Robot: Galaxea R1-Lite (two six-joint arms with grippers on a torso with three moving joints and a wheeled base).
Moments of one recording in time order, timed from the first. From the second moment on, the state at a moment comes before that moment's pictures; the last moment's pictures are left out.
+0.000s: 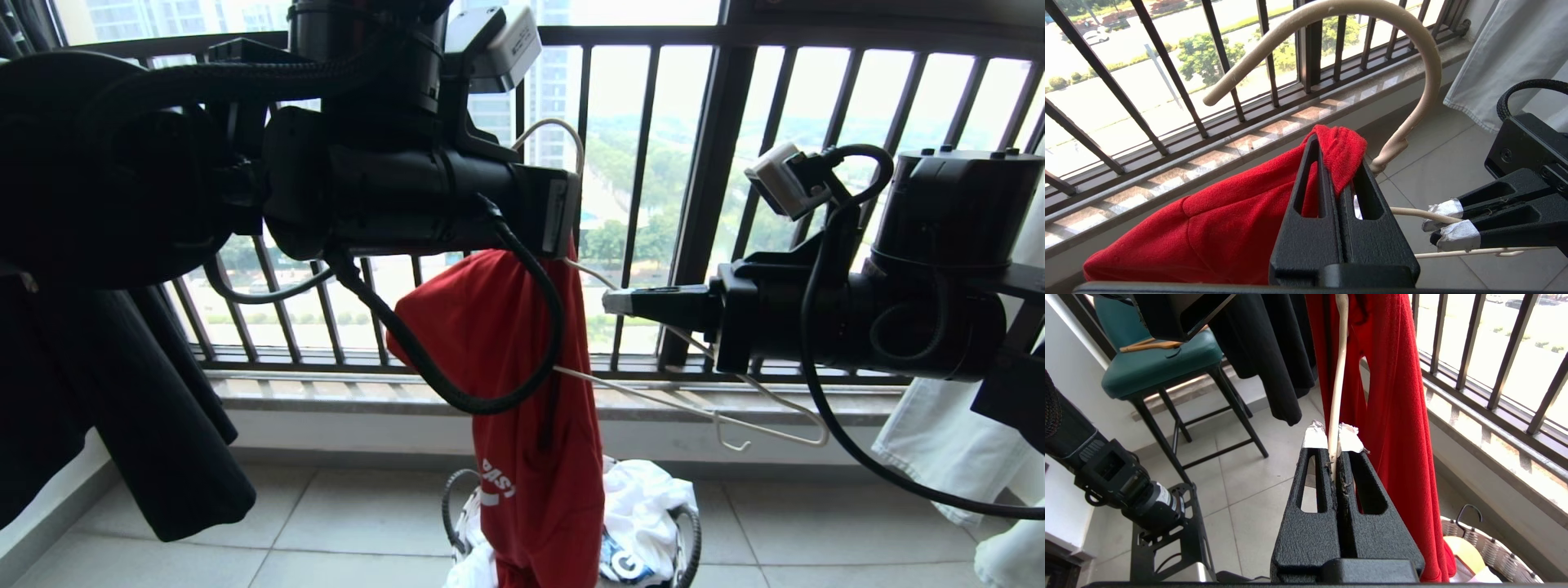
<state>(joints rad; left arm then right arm) -0.80 1.72 -1.66 0.13 0.14 -0.06 0.47 1.59 -0.98 -0.54 0.68 0.18</state>
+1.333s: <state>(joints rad) -0.91 1.67 -1.64 0.20 0.18 -0.01 0.44 1.59 -0.99 -0.54 0.67 0.18</state>
